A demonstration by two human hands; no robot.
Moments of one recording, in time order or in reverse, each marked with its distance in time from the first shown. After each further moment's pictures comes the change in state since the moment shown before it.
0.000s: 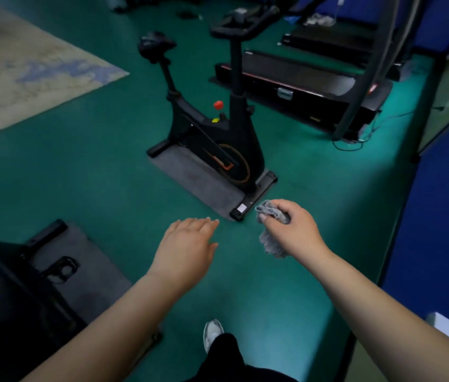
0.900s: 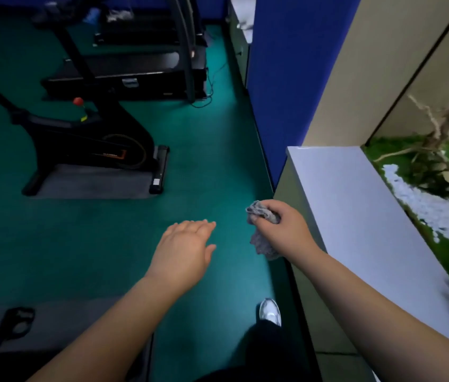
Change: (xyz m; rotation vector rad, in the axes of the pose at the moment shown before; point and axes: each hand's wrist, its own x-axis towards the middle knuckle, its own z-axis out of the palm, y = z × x) left_hand -0.304 -0.025 -0.015 -0.046 -0.159 0.702; right_hand -0.434 -0.061 0.122 0.080 0.611 0.358
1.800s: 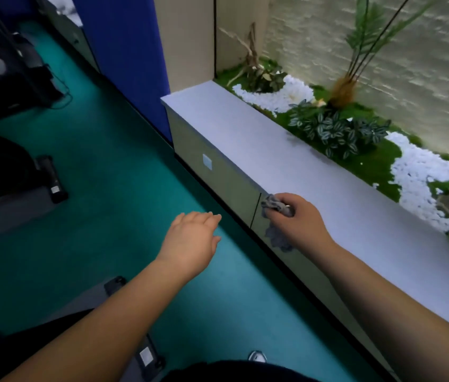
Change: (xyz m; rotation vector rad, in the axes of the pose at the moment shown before) left_hand -0.307 0.094 0.037 0.075 -0.165 0.626; right_hand -0.462 0.026 0.010 0.043 0.531 0.385
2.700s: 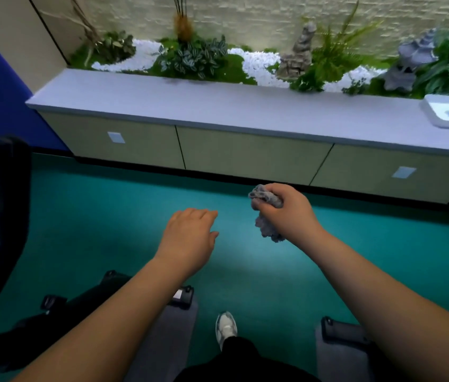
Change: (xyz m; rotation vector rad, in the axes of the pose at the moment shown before) left_hand -0.351 -0.073 0.017 0.102 -0.104 0.673; right_hand -0.455 -0.046 0.197 0.173 0.519 0.360
